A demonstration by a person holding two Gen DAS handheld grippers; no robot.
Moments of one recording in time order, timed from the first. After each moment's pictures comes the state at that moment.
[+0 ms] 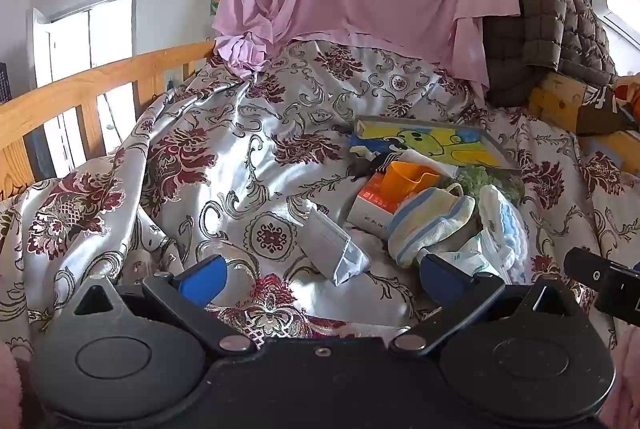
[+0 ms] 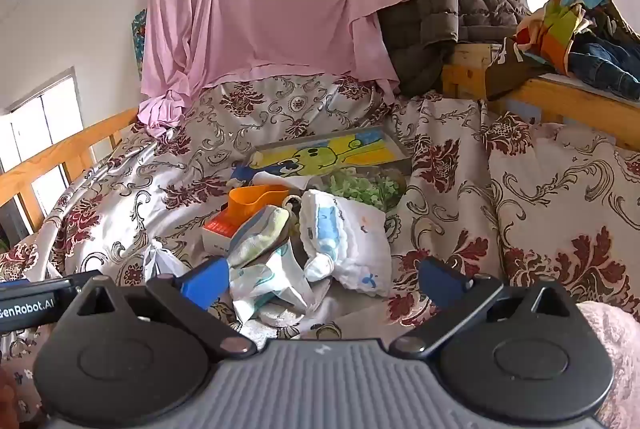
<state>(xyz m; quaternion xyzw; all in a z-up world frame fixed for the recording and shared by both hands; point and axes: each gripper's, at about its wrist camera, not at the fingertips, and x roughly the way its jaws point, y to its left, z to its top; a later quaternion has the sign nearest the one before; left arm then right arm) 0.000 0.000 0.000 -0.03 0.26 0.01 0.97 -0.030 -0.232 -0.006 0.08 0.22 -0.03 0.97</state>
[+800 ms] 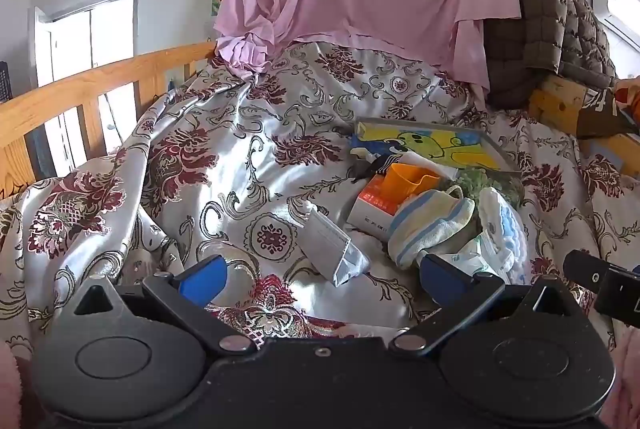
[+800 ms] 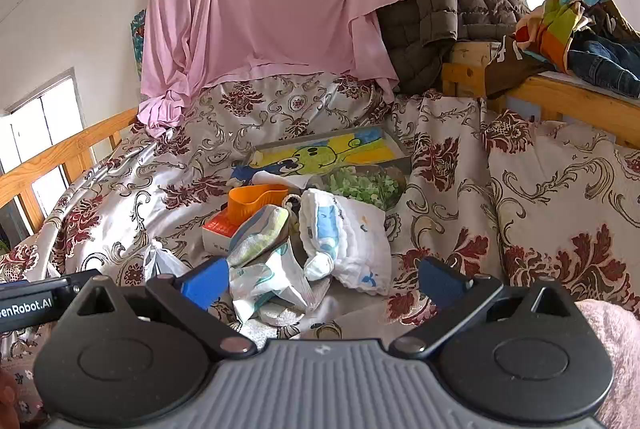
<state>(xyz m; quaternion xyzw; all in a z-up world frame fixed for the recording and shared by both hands) -0.001 0.001 0.001 -0.03 0.25 0.01 0.97 -0.030 -0.232 -0.006 0.08 0.22 -0.03 0.97</state>
